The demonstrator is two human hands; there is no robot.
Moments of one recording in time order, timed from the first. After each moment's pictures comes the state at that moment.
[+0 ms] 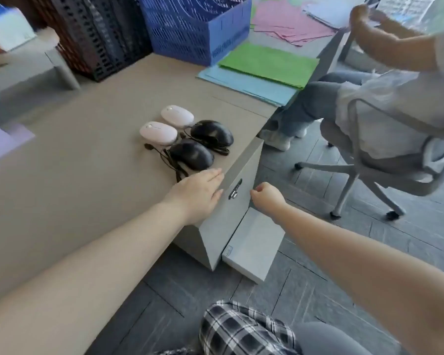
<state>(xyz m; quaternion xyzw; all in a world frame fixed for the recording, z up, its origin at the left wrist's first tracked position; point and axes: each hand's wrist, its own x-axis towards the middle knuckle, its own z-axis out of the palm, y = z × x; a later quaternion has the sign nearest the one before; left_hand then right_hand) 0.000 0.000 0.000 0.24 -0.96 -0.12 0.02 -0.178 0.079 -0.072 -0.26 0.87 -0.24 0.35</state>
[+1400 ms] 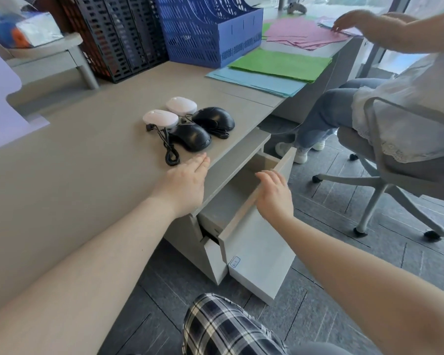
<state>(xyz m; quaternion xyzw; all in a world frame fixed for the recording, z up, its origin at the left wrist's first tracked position) 0.007 0.019 -0.043 0.33 -0.94 0.02 0.05 -0.187 0.101 -0.147 -0.49 0.81 -0.31 0.06</state>
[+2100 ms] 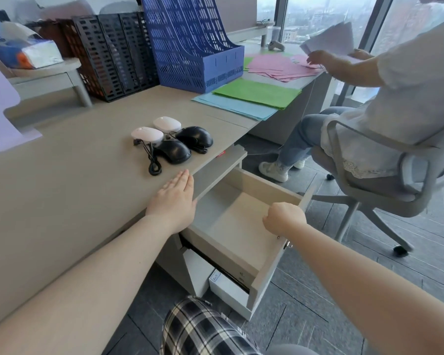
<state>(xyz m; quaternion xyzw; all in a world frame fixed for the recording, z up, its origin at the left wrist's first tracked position) -0.011 0.062 -0.044 0.42 -0.91 0.01 -0.01 -0.238 0.168 -0.109 -0.50 0.86 0.04 0.10</state>
